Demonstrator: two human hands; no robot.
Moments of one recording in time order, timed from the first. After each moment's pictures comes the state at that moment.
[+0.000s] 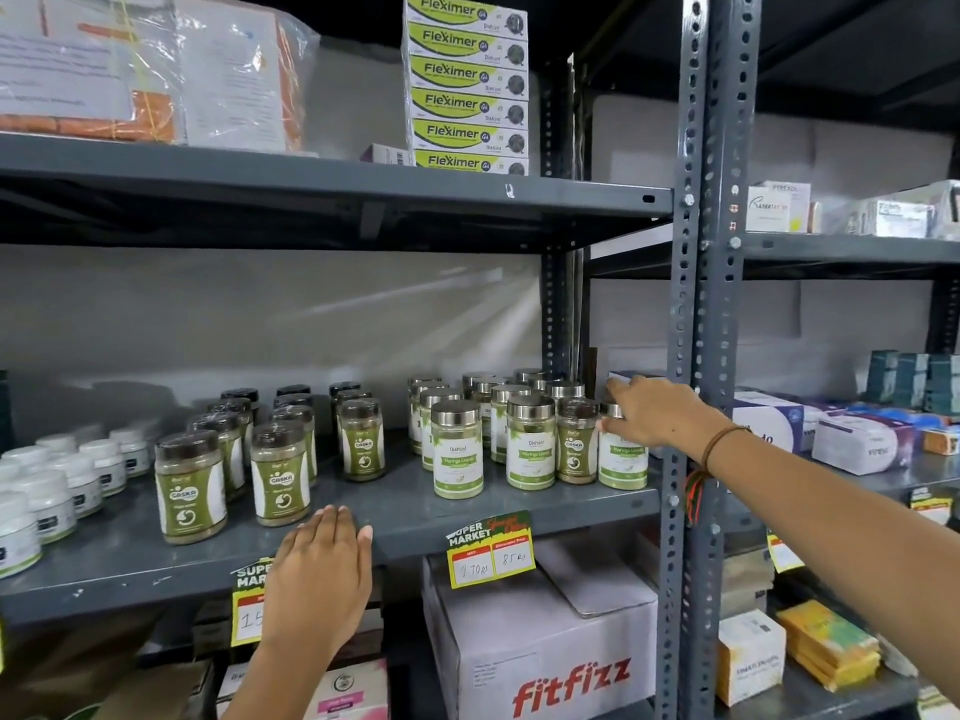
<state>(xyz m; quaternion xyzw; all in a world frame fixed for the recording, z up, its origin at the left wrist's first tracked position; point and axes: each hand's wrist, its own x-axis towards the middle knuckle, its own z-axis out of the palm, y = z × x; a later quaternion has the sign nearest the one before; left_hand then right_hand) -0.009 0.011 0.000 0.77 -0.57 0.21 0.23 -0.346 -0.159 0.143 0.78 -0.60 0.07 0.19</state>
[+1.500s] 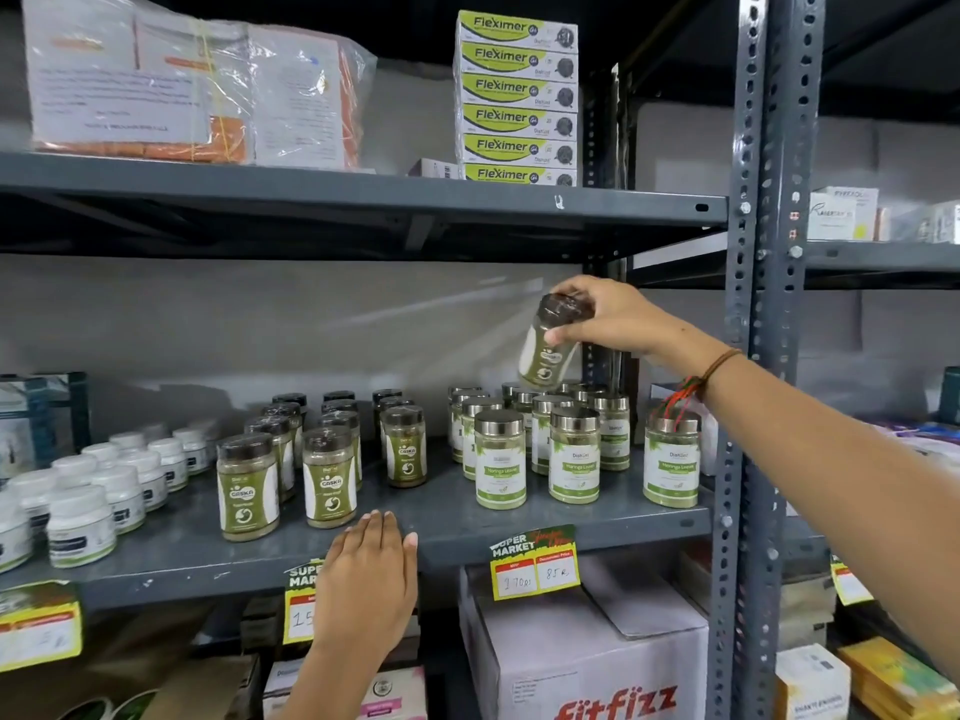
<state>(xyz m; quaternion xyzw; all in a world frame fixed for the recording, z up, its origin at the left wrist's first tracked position) -0.007 0.008 -0.002 0.76 -0.56 0.22 0.23 -0.258 -0.123 0.245 0.84 -0.37 0.39 -0.09</state>
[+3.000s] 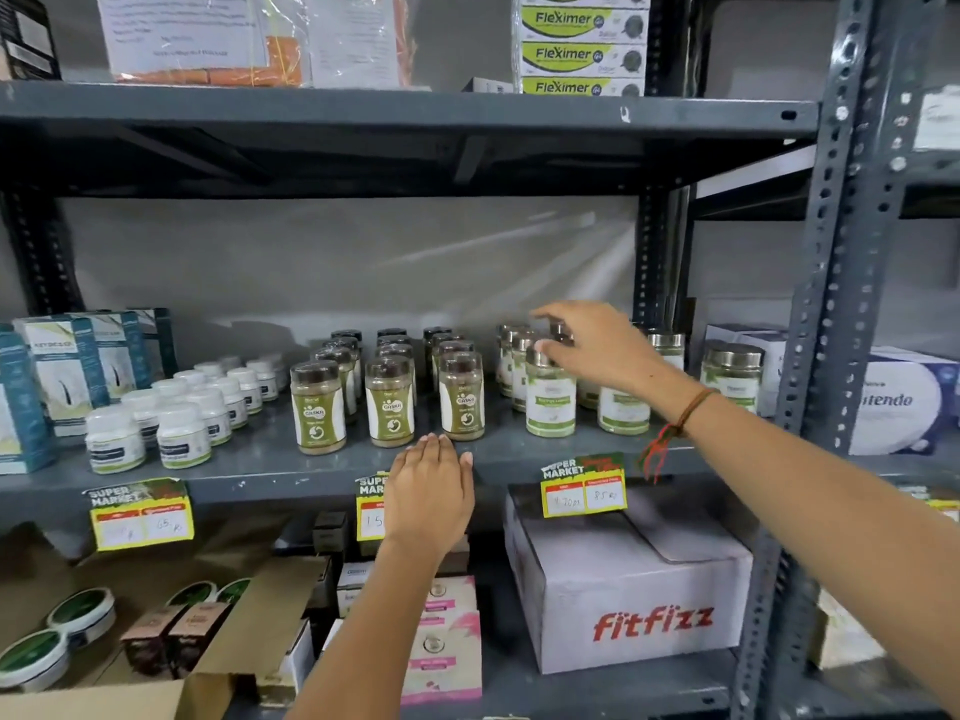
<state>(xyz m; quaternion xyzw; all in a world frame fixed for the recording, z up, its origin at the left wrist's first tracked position) -0.002 0.004 -0.004 0.76 -0.58 0.21 0.21 -0.191 -0.091 0.147 0.88 -0.35 0.32 0.07</state>
